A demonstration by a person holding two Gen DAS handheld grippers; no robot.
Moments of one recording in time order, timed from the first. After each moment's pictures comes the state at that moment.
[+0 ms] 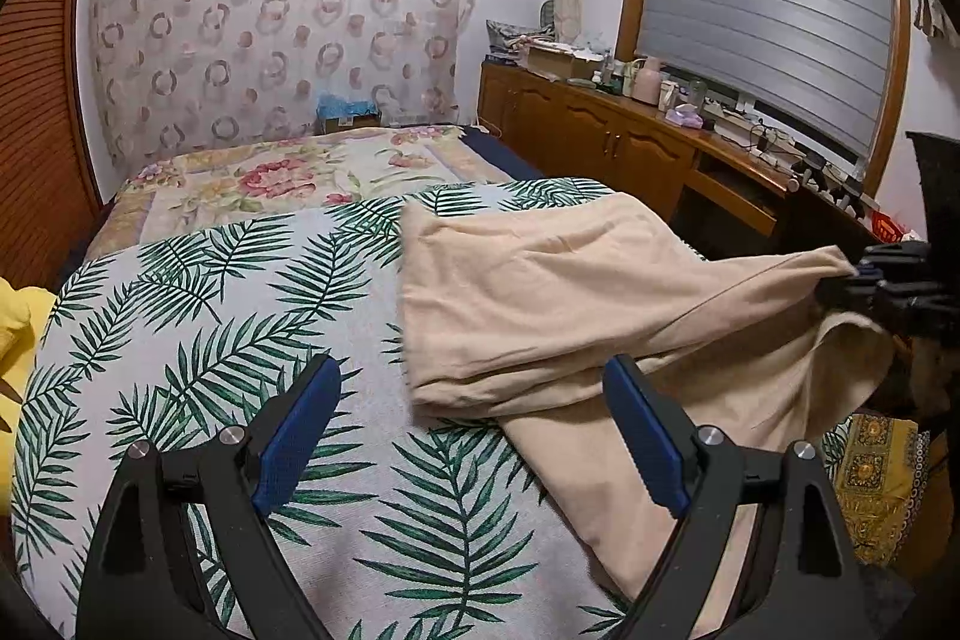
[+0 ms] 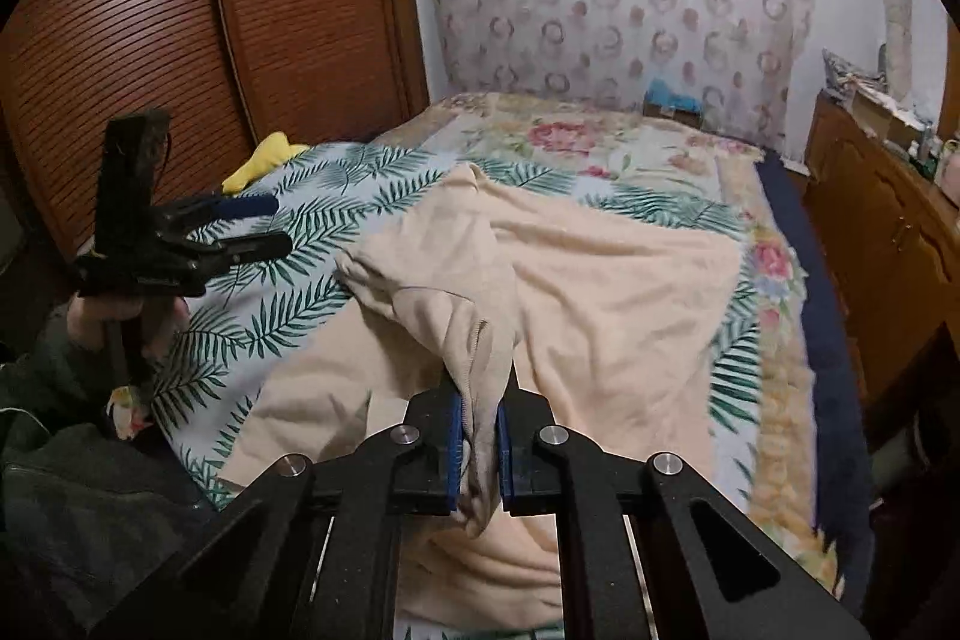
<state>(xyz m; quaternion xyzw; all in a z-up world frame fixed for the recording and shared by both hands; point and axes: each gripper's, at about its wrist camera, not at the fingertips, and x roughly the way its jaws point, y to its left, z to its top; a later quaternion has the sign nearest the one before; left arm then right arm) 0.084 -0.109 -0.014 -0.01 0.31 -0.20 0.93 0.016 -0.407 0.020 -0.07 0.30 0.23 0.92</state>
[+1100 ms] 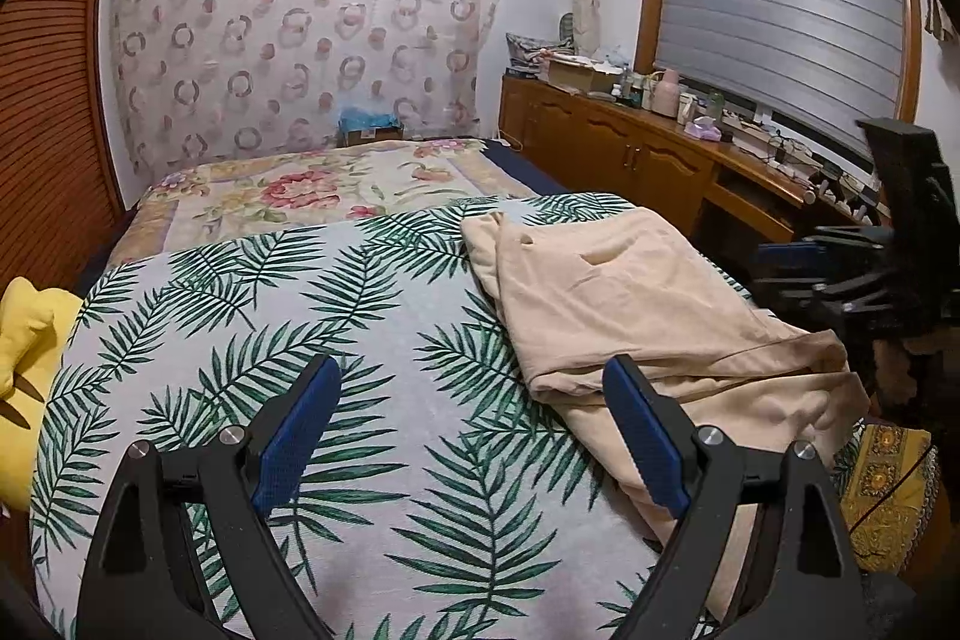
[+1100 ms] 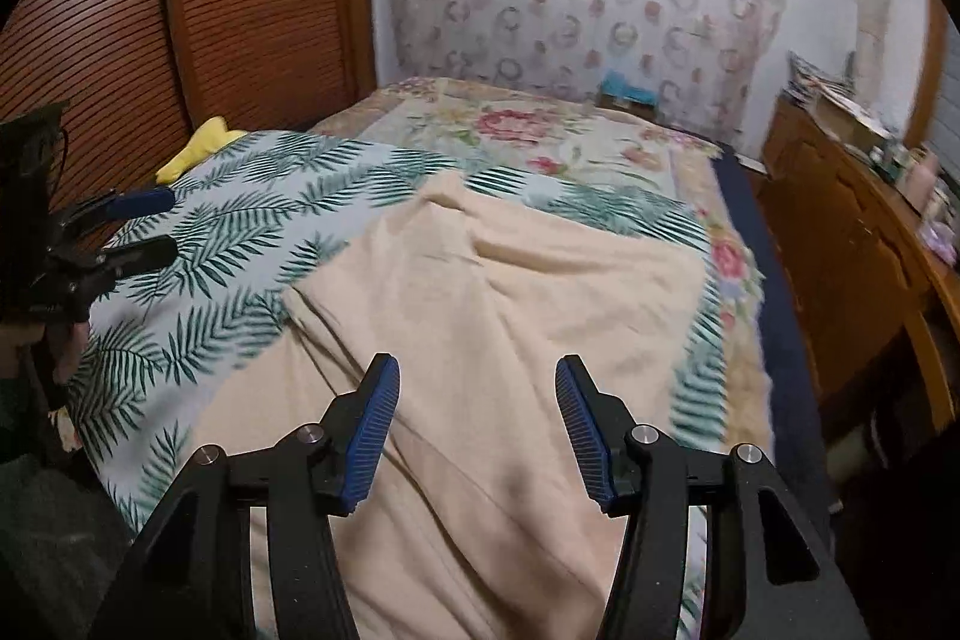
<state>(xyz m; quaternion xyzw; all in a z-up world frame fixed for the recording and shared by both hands) 0.081 -0.094 -0.011 -0.01 0.29 -0.17 0.94 0.073 -0.353 -0.013 -0.11 0.32 0.19 0.92</state>
